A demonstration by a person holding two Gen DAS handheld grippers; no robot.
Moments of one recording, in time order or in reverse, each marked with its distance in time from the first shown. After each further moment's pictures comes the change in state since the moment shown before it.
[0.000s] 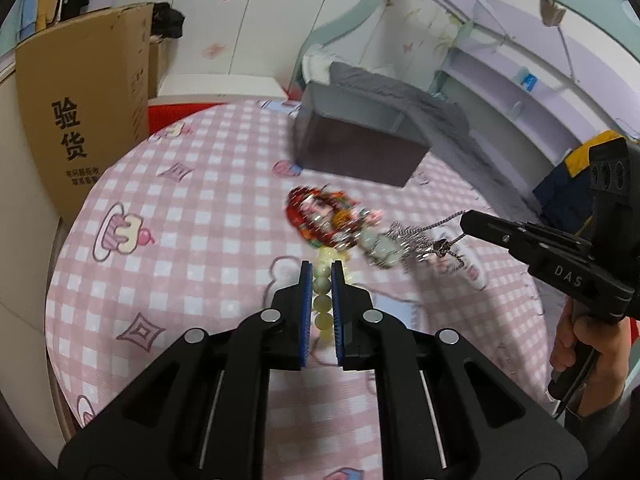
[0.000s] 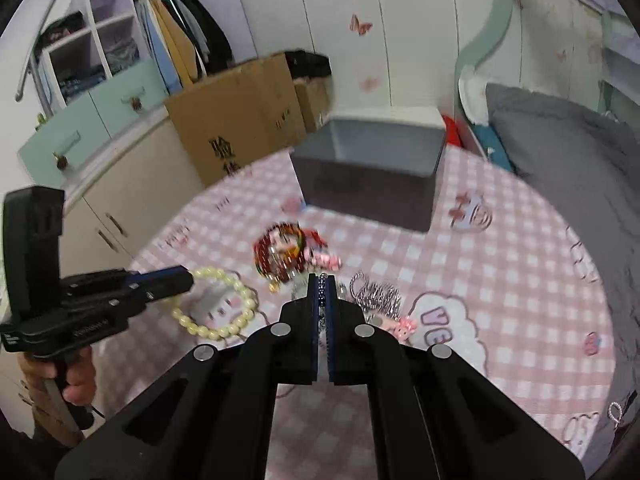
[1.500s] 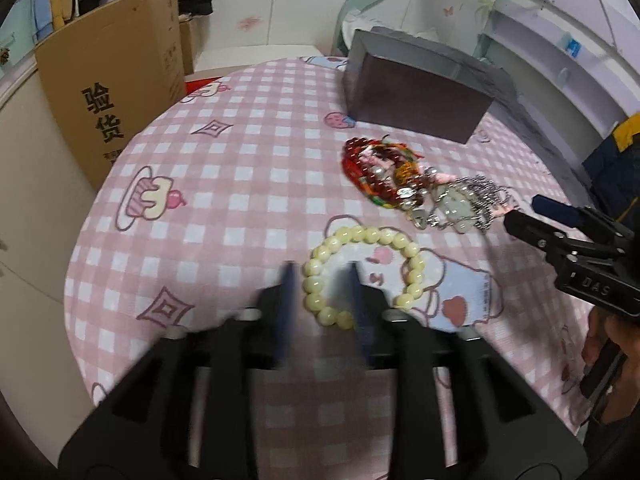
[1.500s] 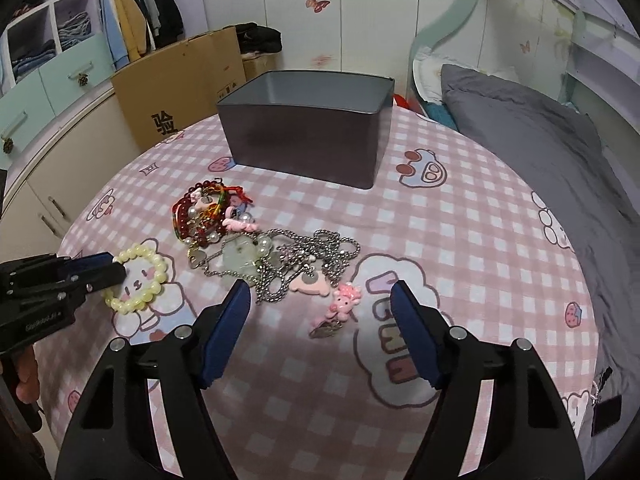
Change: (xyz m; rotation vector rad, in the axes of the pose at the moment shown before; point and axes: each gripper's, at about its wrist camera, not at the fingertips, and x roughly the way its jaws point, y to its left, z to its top) left arm 0.030 0.013 -0.015 0.013 0.127 0.191; right arm 0.038 -0.021 -0.028 0.014 0.083 -0.209
